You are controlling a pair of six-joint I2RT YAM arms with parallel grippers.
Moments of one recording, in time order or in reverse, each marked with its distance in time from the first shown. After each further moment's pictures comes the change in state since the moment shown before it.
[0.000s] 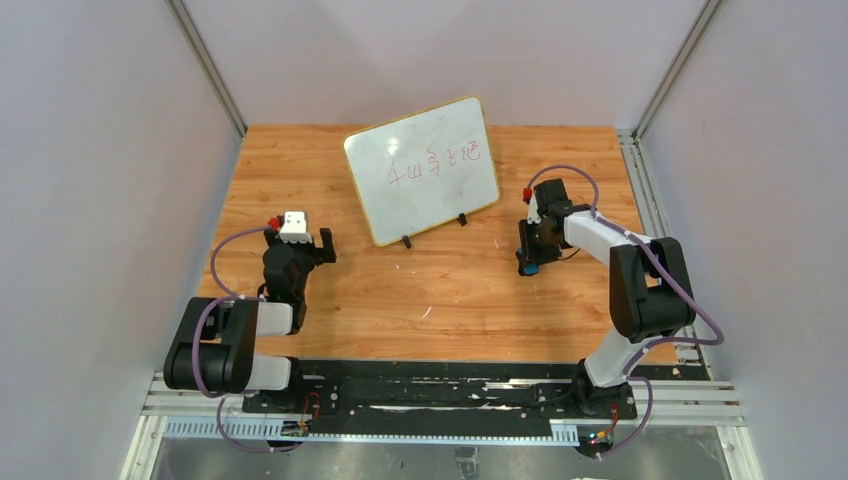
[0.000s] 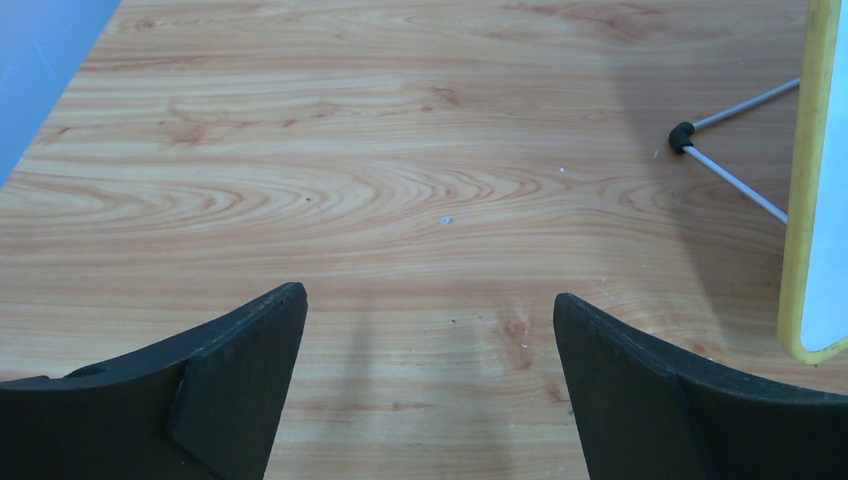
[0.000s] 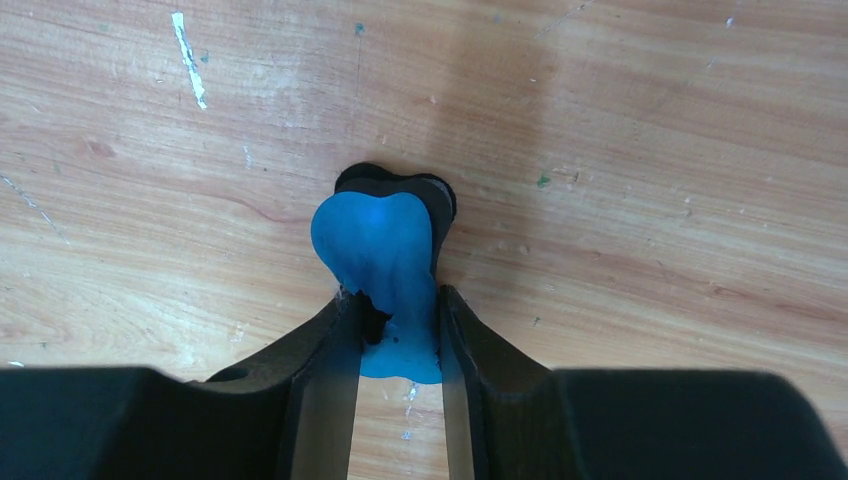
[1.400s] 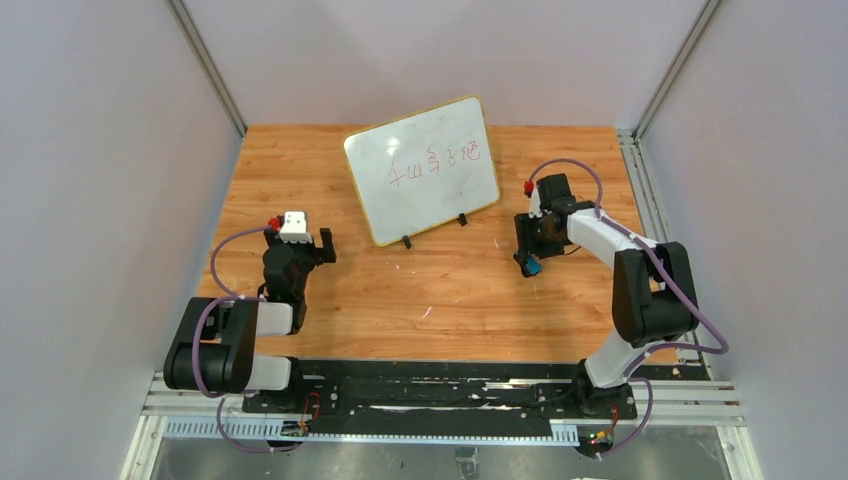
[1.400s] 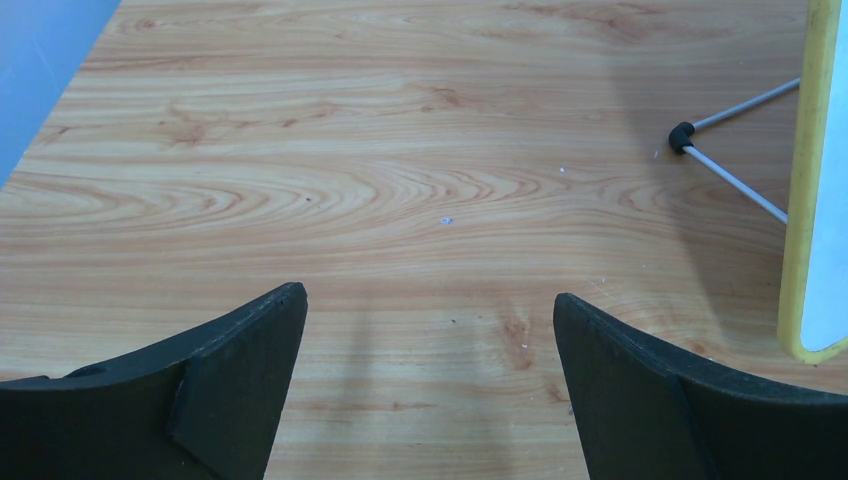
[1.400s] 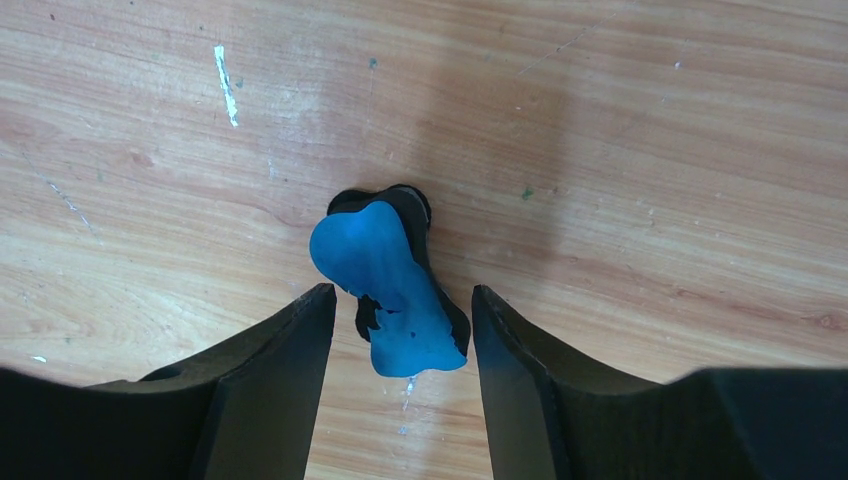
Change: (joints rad) left arm 0.000 0.000 0.000 0.000 0.000 0.000; right arm -0.009 -0.030 0.028 -0.007 0.004 -0.022
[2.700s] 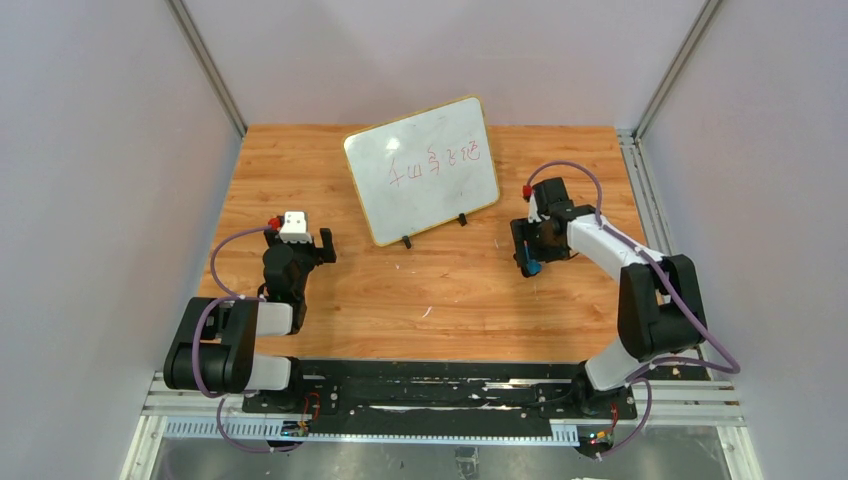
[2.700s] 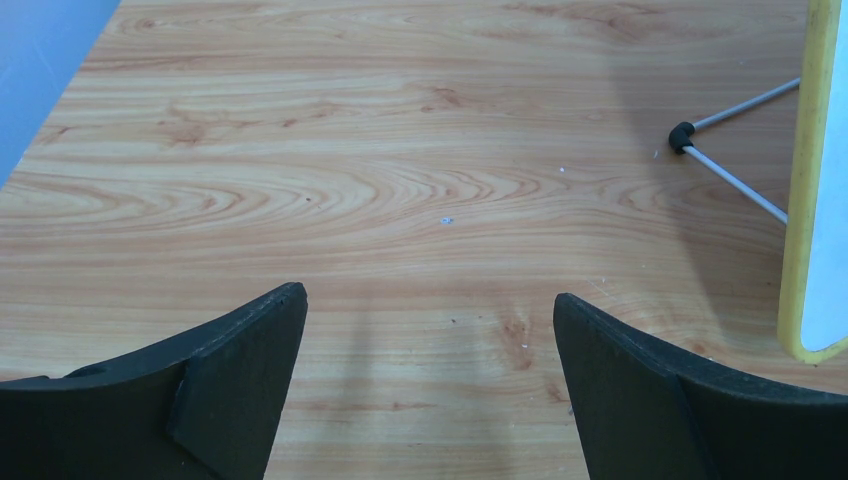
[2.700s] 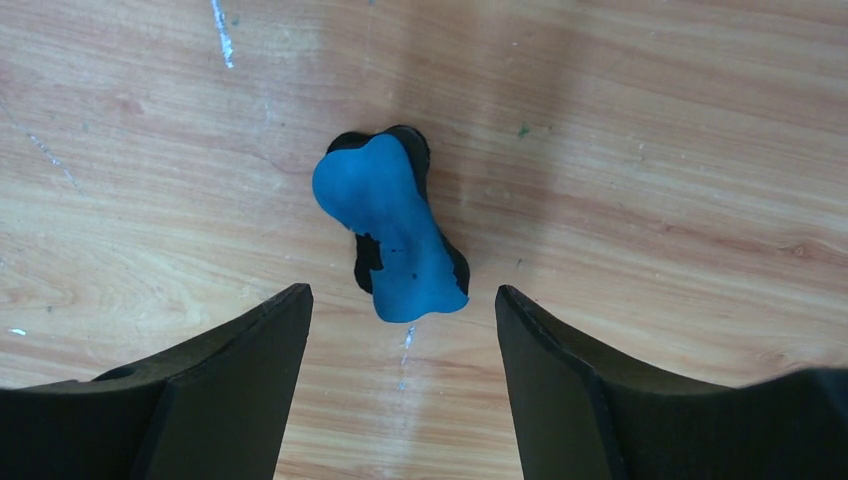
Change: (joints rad) left arm 0.000 0.000 0.000 0.000 0.000 0.000; right arm 0.056 -0.087 -0.035 -0.060 0.087 0.016
